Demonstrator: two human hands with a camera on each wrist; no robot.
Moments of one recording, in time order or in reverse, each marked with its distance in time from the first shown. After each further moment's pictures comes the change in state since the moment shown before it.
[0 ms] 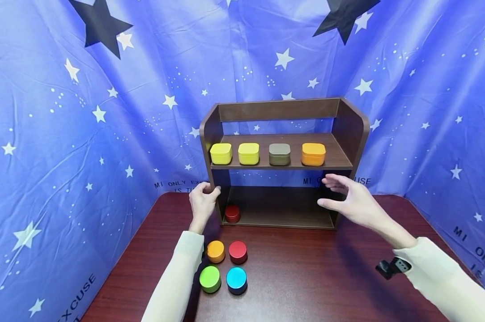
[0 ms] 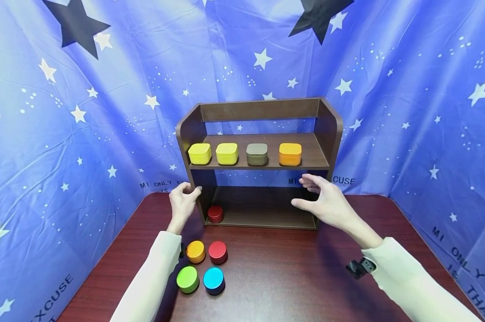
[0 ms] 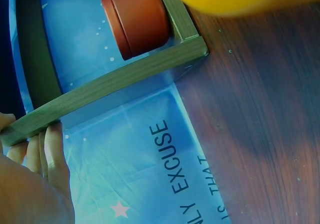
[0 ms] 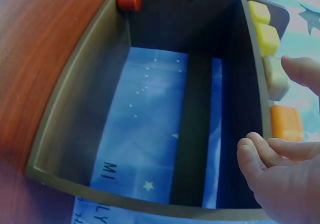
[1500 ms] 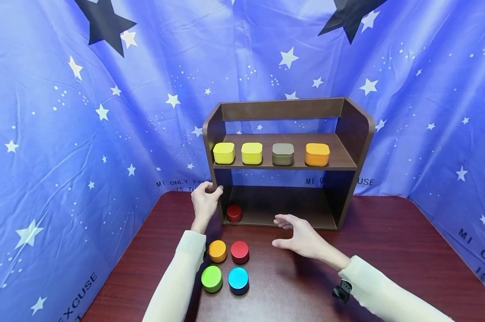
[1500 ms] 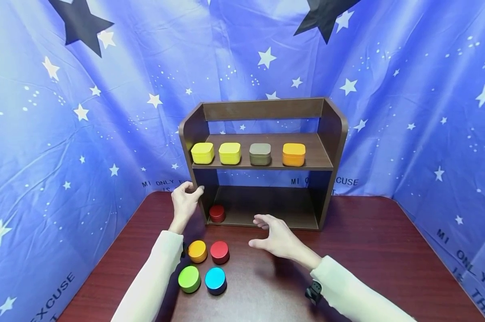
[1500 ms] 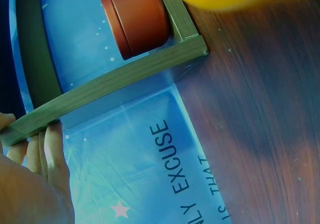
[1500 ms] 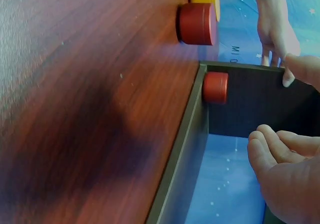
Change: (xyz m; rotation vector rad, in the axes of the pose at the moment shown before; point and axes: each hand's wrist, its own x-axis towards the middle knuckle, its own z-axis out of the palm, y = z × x) left_hand 0.001 -0.002 -0.001 0.007 -0.003 0.021; right_hand -0.014 0.010 0.147 0.119 -0.214 -0.096
